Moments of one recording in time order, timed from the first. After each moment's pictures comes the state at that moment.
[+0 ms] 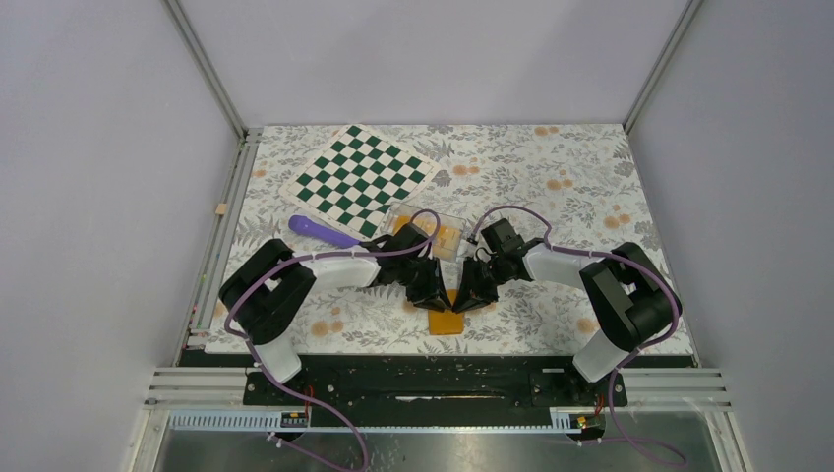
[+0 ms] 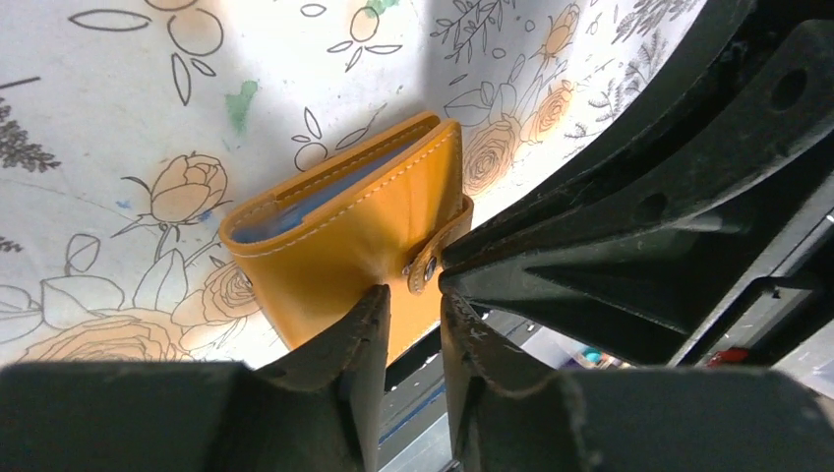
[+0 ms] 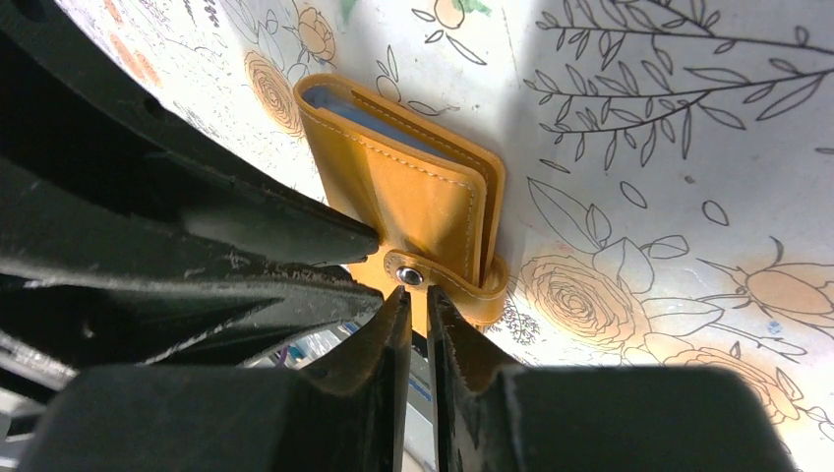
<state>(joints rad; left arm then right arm) -0.80 1.72 0.87 -0.13 0.48 -0.96 0.55 1.63 0.74 -0.29 -0.64 0.65</state>
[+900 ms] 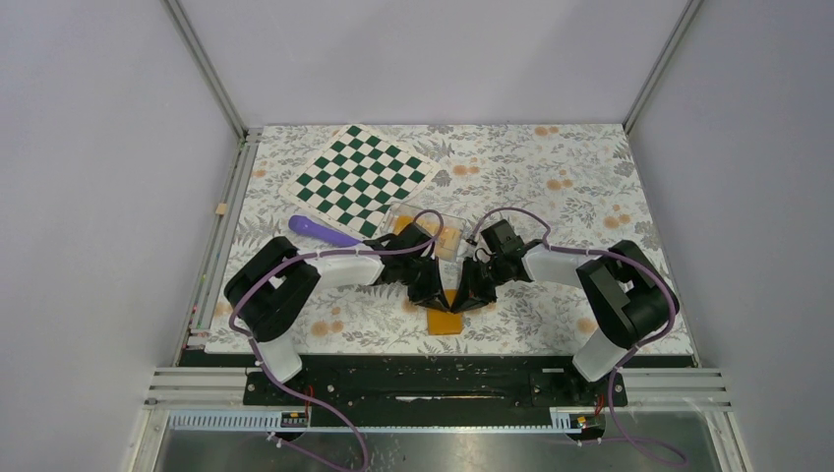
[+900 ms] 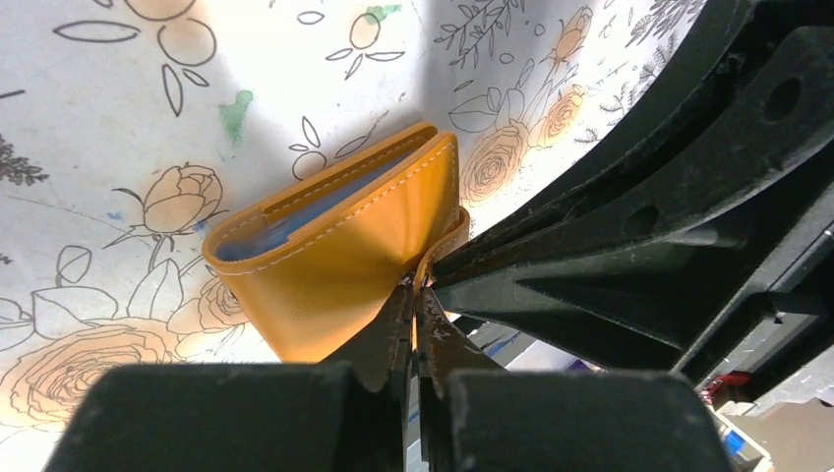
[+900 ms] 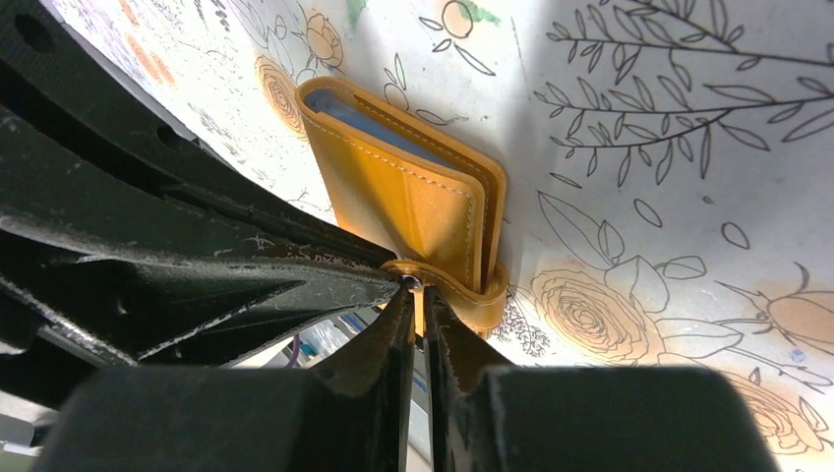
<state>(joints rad) -0.81 1.75 0.92 -0.18 0.46 -0.94 0.55 1.65 0.73 -0.24 -0.67 0.68</state>
